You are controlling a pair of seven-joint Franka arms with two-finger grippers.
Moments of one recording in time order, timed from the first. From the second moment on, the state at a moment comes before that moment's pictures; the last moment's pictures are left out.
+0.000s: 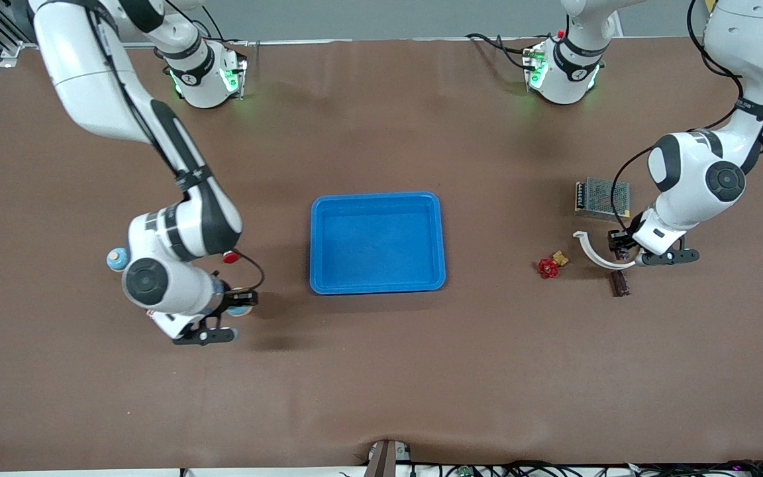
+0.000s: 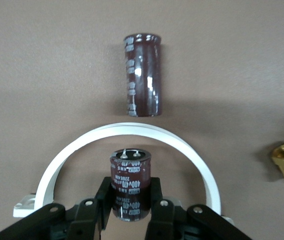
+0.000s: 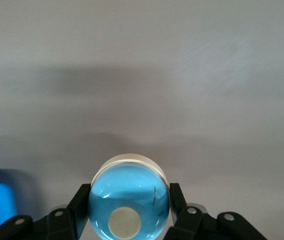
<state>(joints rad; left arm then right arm) 0.31 0.31 -0.20 -2.32 0.09 2.64 -0.03 0.22 0.70 0.10 -1.46 -0.01 2.06 0.30</state>
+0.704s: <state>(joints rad) 0.31 0.24 -0.41 -2.22 0.09 2.43 -0.41 0.55 0.66 0.10 -1.46 -0.01 2.05 0.81</state>
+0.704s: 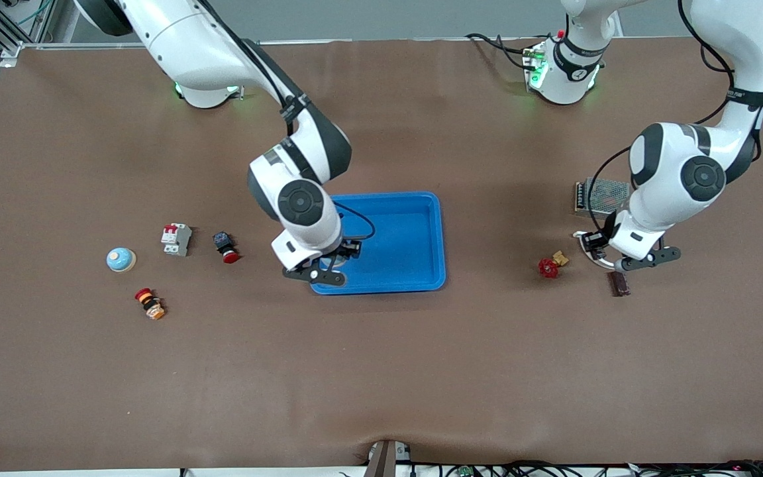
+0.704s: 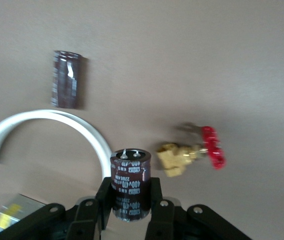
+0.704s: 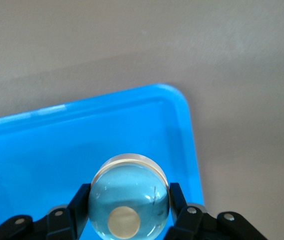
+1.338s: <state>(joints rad) 0.22 0.29 -0.57 -2.17 0.09 2.43 -0.90 0.62 0.58 0.10 -1.63 -0.01 2.13 0.88</state>
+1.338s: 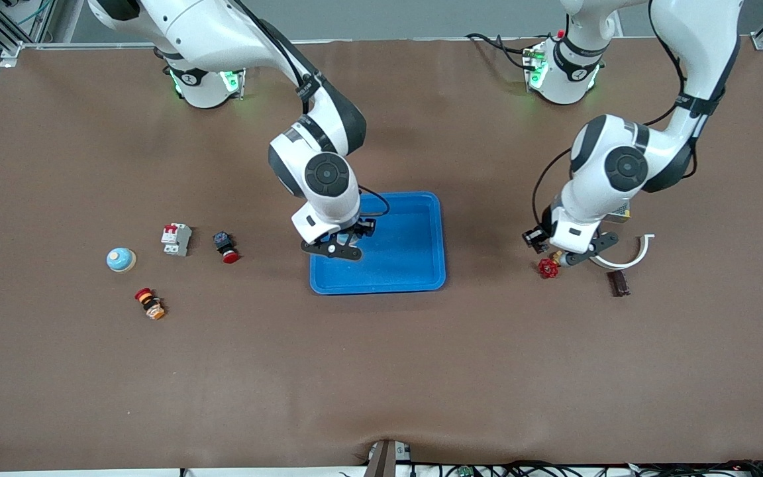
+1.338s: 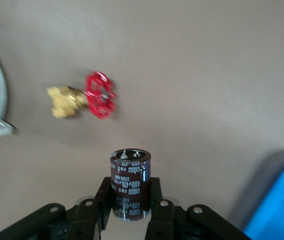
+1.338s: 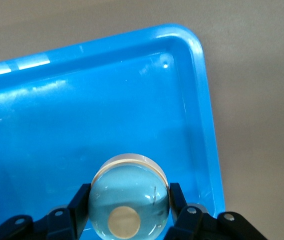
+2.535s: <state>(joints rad) -0.12 0.54 -0.57 -1.94 0.09 2.43 -1.67 0.66 0.53 0.10 -1.94 -0.01 2.50 0.90</state>
